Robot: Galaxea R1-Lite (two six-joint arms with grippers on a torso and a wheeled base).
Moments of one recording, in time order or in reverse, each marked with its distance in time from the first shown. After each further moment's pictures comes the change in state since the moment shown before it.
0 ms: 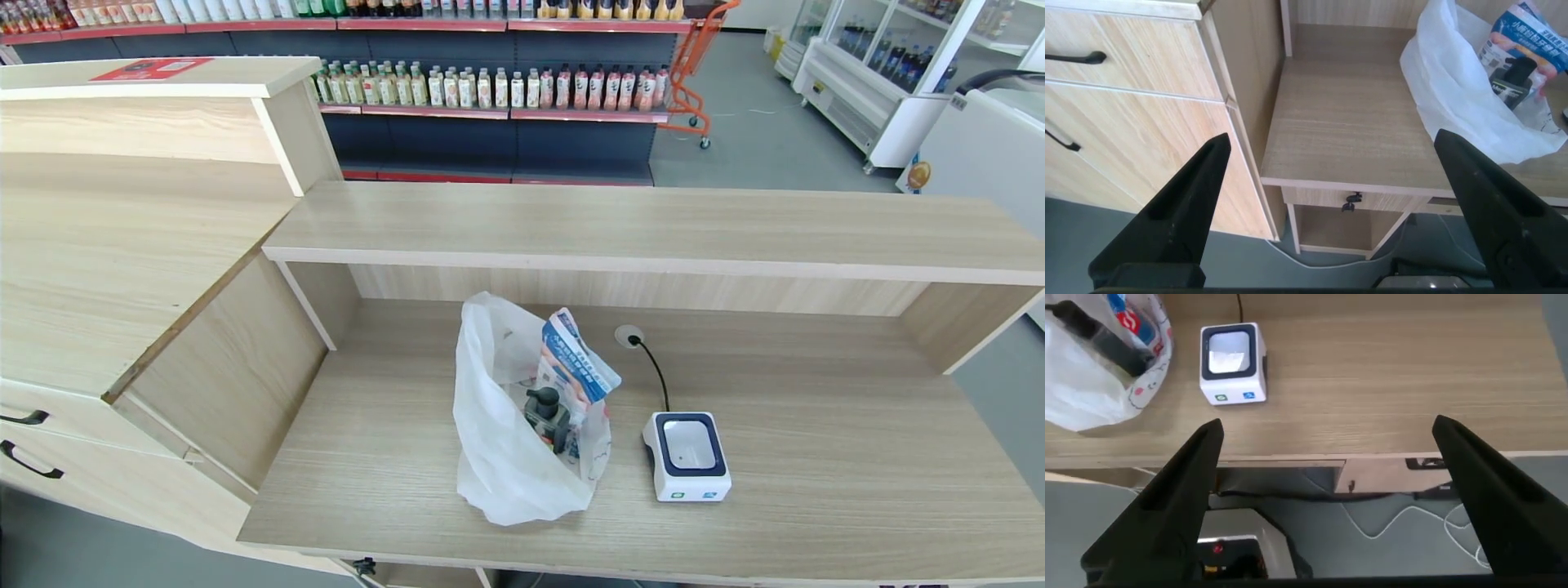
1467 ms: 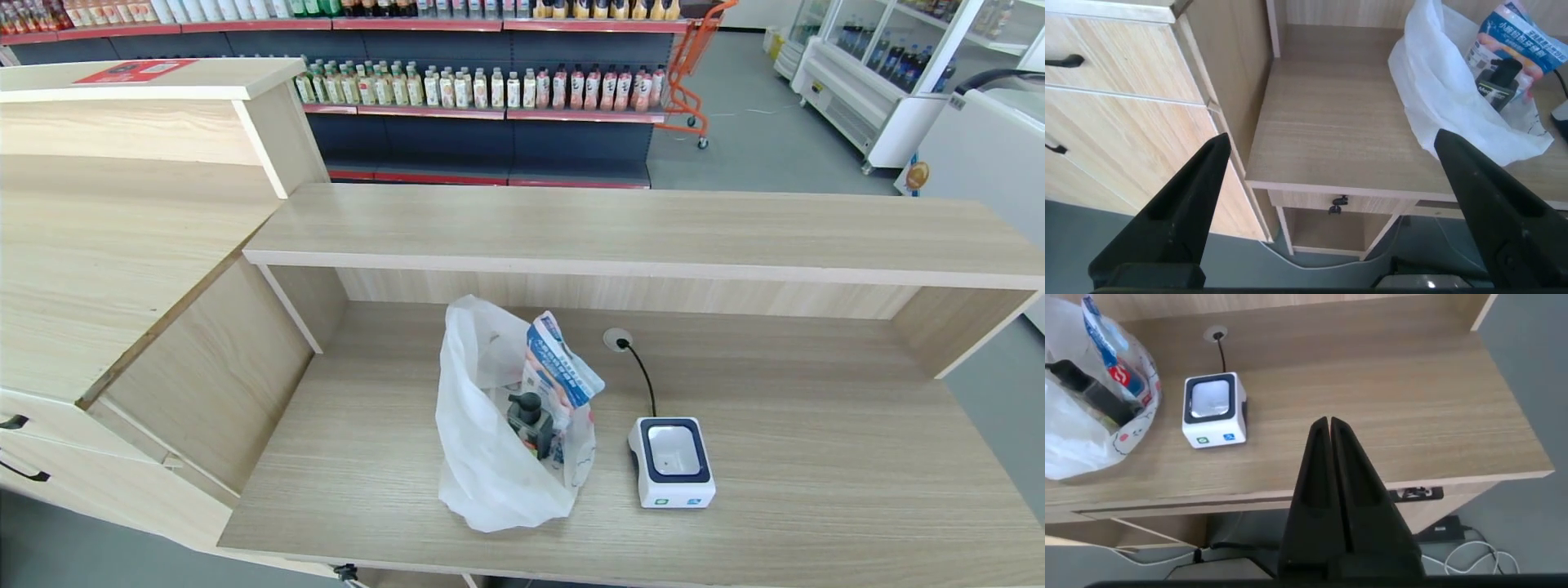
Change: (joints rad) left arm 0.001 0.000 0.000 0.000 -0.002 0.001; right arm -0.017 -0.296 0.023 0.121 -0.030 0.025
